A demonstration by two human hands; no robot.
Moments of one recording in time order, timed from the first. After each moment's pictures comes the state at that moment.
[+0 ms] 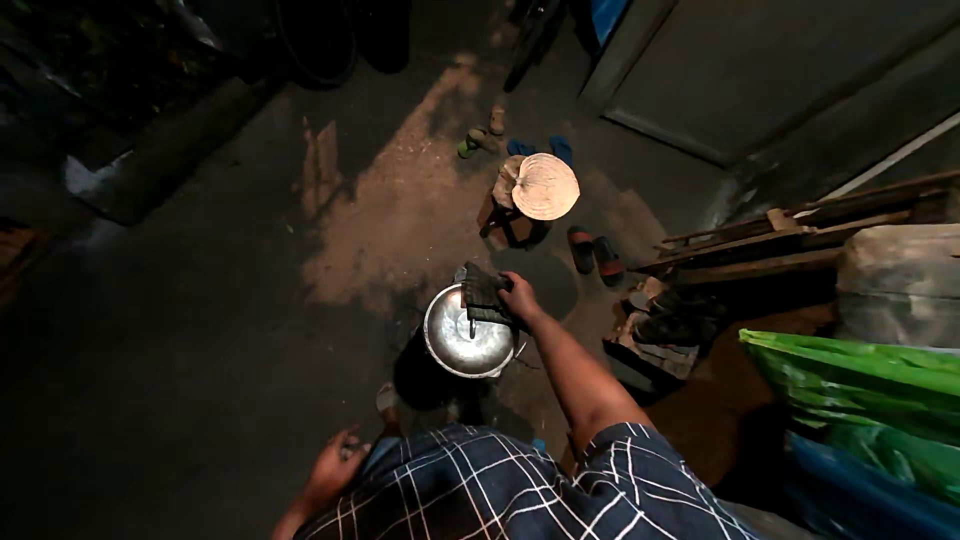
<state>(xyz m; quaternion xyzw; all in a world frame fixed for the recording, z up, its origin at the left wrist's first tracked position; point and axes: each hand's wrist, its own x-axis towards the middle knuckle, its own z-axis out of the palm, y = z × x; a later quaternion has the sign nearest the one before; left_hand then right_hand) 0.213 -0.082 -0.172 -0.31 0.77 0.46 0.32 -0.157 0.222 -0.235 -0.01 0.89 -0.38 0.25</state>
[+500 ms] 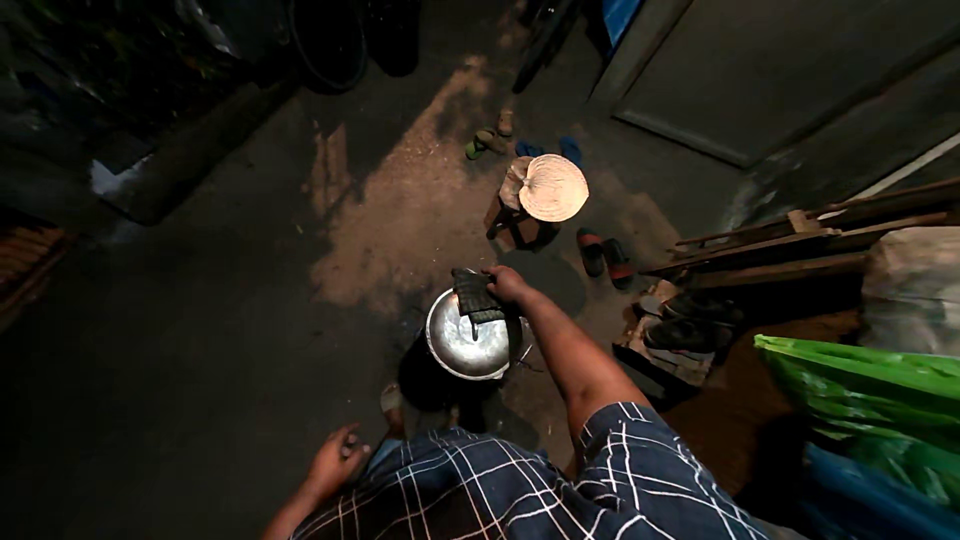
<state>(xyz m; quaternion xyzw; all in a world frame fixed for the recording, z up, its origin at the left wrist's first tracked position) 0.207 -0.085 -0.163 -0.29 0.79 0.41 0.34 -0.203 0.197 -0.249 -0.20 0.90 -0.21 0.32</state>
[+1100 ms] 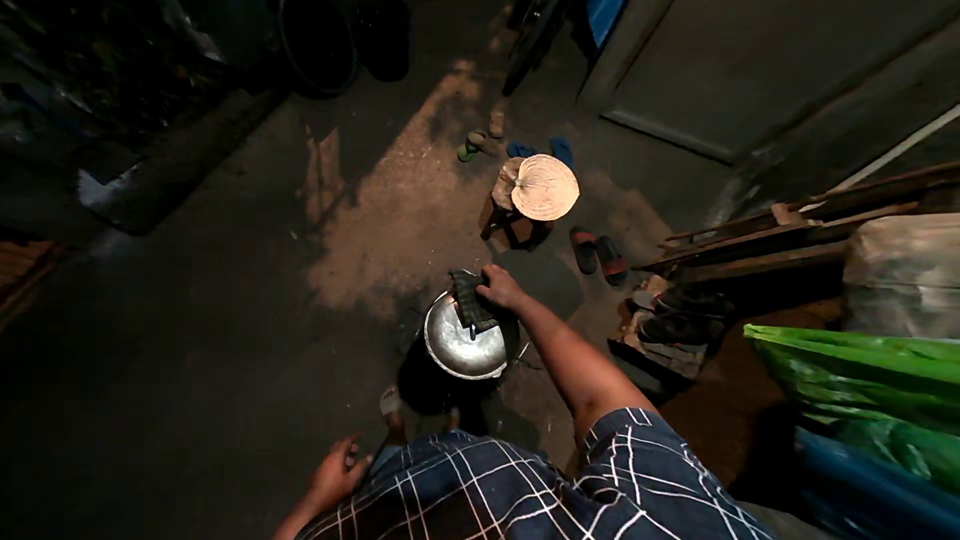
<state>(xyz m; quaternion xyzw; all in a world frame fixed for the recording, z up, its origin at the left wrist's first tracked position) 0.218 -0.084 -0.171 -0.28 0.80 0.39 0.37 -0.179 0.194 -0.227 -0.19 0.91 -0.25 0.28</state>
